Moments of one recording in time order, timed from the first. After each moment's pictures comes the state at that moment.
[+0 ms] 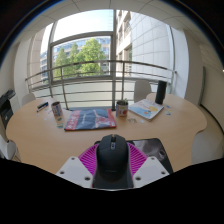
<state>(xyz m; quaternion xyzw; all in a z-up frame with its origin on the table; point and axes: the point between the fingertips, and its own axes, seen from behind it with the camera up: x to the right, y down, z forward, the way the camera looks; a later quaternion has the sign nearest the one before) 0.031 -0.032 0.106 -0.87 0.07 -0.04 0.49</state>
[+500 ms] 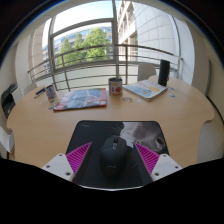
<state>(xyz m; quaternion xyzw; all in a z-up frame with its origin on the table) 0.093 -0.041 0.017 -0.90 0.05 0.00 0.43</state>
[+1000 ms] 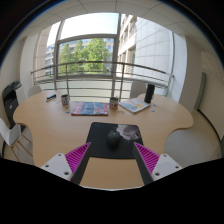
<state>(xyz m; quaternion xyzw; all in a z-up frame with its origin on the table) 0.054 -0.227 0.171 -0.87 0.03 -0.07 0.48</state>
